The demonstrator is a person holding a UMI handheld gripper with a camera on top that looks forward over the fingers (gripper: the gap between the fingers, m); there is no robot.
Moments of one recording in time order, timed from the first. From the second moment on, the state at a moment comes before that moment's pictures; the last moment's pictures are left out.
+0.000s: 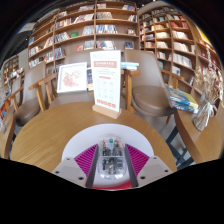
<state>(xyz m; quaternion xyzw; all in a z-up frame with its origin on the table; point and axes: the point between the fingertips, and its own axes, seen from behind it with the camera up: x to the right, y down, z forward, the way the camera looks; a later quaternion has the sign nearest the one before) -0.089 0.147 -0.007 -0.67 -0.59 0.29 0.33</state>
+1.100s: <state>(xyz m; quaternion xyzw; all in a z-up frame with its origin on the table) 0.308 0.043 0.202 -0.62 -0.58 0.34 0.41</state>
